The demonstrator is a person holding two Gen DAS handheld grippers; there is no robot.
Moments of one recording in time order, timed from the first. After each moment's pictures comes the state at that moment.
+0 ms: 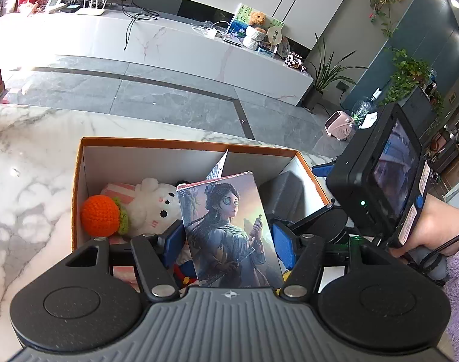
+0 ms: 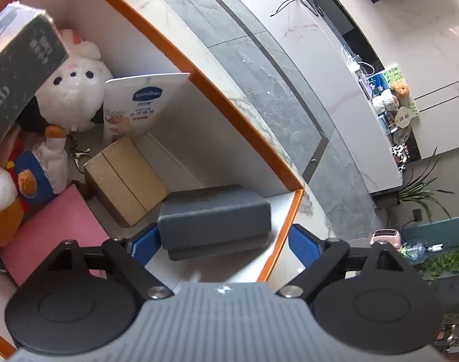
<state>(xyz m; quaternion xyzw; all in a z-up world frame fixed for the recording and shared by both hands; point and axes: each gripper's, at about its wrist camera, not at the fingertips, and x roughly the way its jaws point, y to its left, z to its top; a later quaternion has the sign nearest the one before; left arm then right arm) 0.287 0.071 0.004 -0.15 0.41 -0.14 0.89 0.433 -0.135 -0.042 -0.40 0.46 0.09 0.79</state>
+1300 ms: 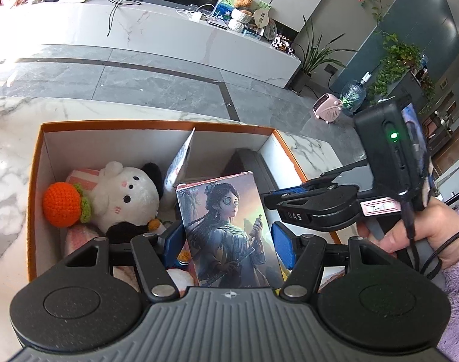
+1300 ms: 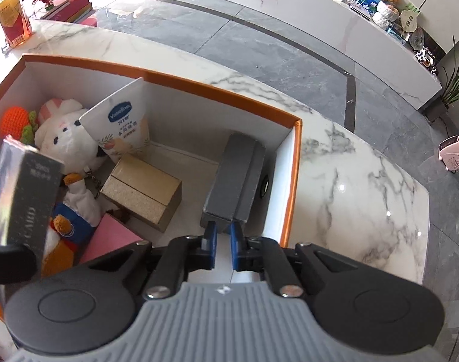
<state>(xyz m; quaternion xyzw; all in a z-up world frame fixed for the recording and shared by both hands) 0.295 0.042 -0.007 -0.14 0.44 -0.17 0.87 0.415 -0.175 -0.029 -0.16 0.53 0.09 0.83</state>
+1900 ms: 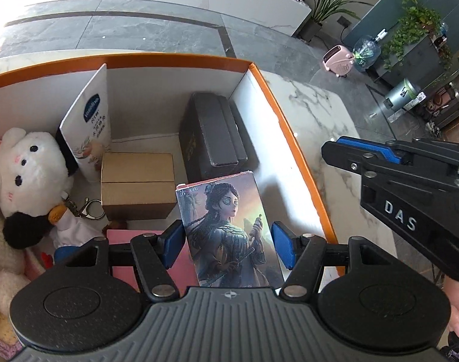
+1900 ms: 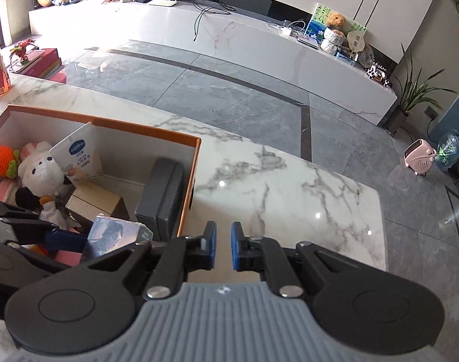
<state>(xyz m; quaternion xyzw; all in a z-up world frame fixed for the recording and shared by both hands) 0.352 -0.044 -0.063 -0.13 0.54 -0.16 0.81 0.379 -0.239 0.006 -0.13 0.44 0.04 0.89</state>
